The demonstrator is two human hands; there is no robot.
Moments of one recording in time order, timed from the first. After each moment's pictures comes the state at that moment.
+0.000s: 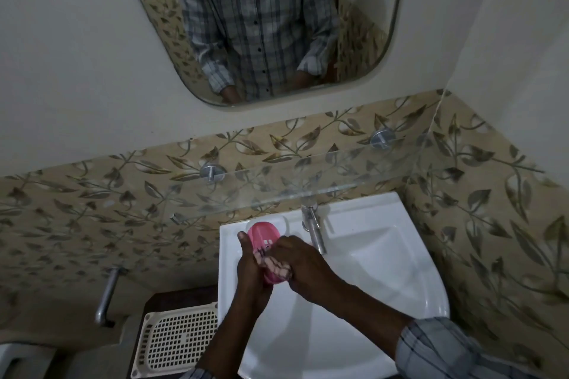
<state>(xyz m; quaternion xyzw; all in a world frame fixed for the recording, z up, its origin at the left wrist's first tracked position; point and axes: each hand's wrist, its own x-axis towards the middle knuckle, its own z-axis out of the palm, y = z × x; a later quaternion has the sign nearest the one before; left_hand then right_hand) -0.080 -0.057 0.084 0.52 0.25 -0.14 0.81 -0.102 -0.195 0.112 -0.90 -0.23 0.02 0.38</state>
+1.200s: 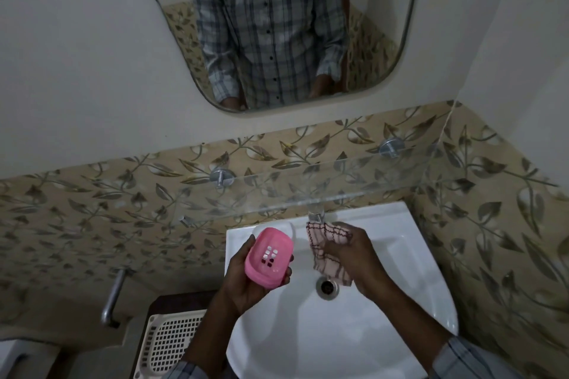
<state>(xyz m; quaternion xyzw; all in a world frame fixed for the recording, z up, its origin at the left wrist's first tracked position) -0.066 -0.014 0.091 0.34 0.20 -0.36 0.84 -0.088 -0.248 0.119 -0.71 0.14 0.02 0.69</state>
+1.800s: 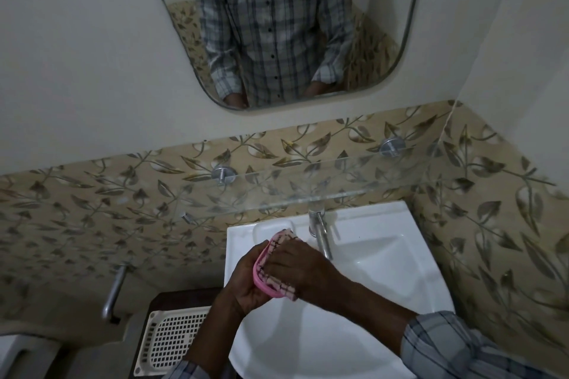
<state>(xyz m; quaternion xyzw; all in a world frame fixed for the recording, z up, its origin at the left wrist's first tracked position) -0.076 -0.026 0.093 0.32 0.18 -0.38 0.85 -0.084 -0.198 0.098 -0.84 -0.42 -0.24 0.24</state>
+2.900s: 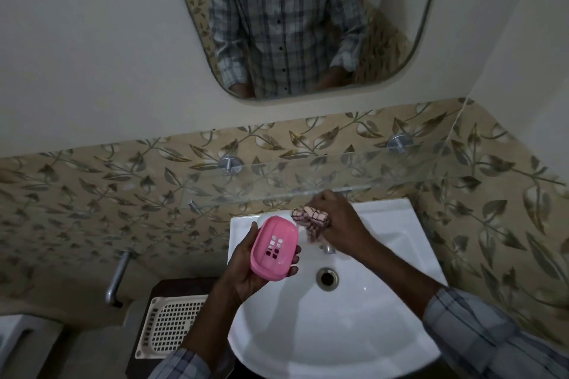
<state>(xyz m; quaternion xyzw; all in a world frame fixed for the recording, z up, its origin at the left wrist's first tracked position) -0.073 -0.012 0.089 0.34 0.15 -0.38 0.85 -0.047 -0.240 0.140 -0.92 -0.16 -0.04 0.34</state>
